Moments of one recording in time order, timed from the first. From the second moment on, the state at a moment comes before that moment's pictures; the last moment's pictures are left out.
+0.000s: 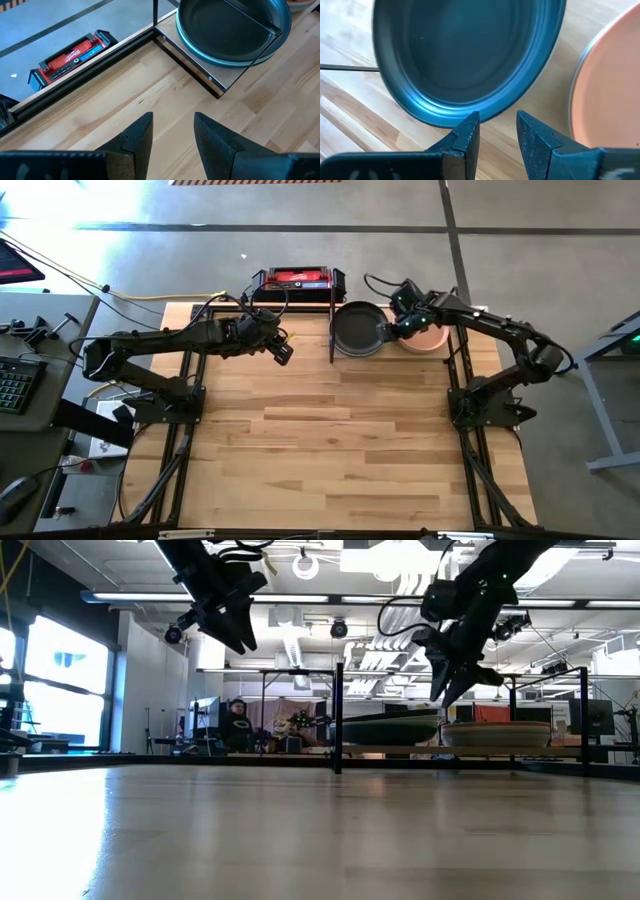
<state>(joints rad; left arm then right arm) 0.26 1.29 1.06 -0.60 -0.41 -0.44 -0.73 1.41 1.05 -0.76 -0.21 0.47</state>
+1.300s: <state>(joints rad) 0.26 1.29 1.06 -0.60 -0.41 -0.44 -0.67 1.46 1.04 -0.71 -0.17 0.49</state>
